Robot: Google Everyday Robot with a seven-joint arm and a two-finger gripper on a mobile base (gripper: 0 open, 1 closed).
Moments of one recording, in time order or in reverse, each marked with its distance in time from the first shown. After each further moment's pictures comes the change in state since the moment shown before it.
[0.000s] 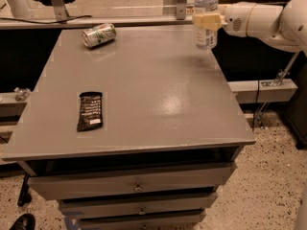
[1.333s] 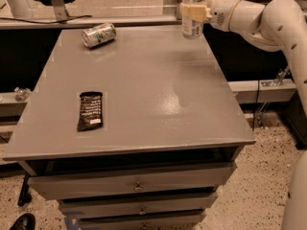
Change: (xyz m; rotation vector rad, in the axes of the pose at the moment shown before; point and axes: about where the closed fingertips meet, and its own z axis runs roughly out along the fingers) arm -0.028 0.000 0.040 0.030 -0.127 -0.033
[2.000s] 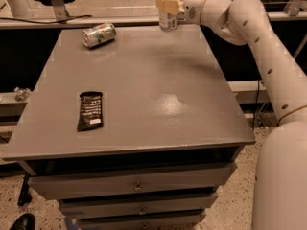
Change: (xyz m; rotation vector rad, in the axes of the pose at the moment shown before) arm -0.008 0.018 0.078 -0.012 -0.051 -0.014
